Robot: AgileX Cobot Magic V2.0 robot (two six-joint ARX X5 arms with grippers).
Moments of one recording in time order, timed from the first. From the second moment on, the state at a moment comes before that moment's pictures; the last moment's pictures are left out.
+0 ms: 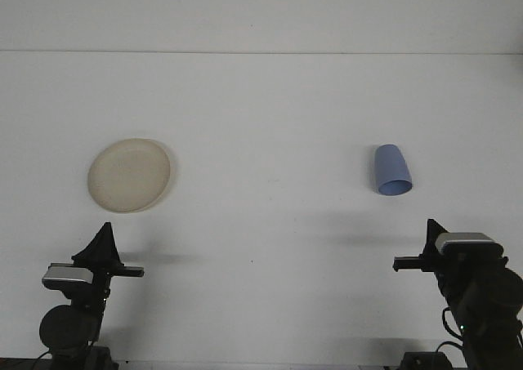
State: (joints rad) left arm -0.07 0.00 0.03 0.22 -0.05 -0.02; right arm 0.00 0.48 0.76 -0.63 -0.05 0.06
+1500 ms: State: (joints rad) left arm -0.07 0.00 0.03 0.22 -0.05 -0.02; right arm 0.00 0.74 0.83 -0.67 -0.03 0.06
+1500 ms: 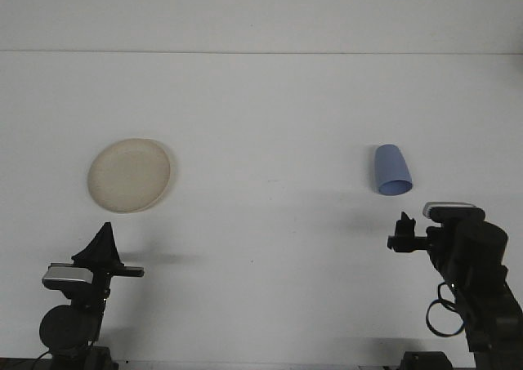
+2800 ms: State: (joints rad) left arm -0.07 0.00 0.03 0.22 -0.05 -0.02; right arm -0.18 1.18 0.37 0.40 -0.11 0.06
